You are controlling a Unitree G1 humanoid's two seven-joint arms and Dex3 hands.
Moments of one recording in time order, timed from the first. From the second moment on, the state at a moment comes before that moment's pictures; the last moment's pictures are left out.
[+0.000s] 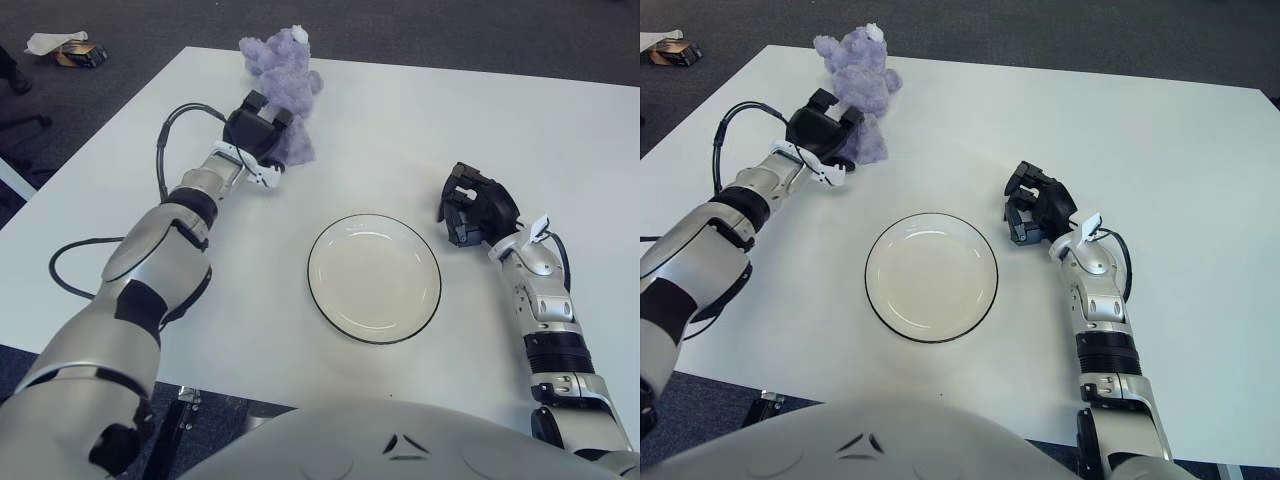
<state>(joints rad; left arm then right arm) -1.02 0.37 -0.77 1.27 0.97 -0.17 0.50 -0.14 -0.29 -0.08 0.18 0.19 -0.02 0.35</state>
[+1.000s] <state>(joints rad) -1.05 0.33 -0.61 1.30 0.78 -0.31 0.17 -0.14 -0.29 -0.08 0.19 0.18 -0.02 0.36</state>
